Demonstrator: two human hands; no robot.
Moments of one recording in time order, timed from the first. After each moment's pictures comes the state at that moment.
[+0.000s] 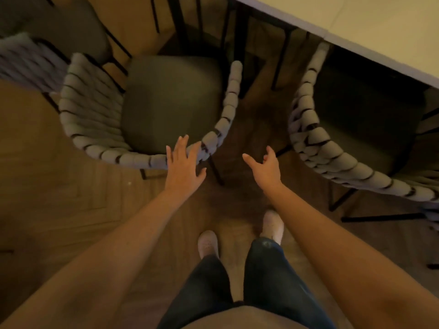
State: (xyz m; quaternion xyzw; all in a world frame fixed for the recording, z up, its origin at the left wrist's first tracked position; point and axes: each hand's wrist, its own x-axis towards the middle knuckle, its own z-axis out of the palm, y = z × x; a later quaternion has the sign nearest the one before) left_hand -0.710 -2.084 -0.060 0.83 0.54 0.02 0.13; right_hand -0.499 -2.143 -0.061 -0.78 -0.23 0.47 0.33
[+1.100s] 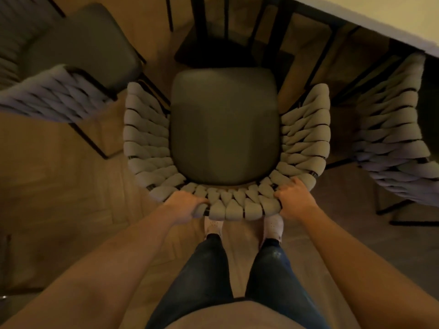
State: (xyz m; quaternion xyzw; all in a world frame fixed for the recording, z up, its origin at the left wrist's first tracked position) left_hand -0.933 -1.870 -0.093 0.86 0.28 -0.37 0.21; right_hand -0.644 -1.989 -0.100 -0.63 -0.69 0.22 -0.27
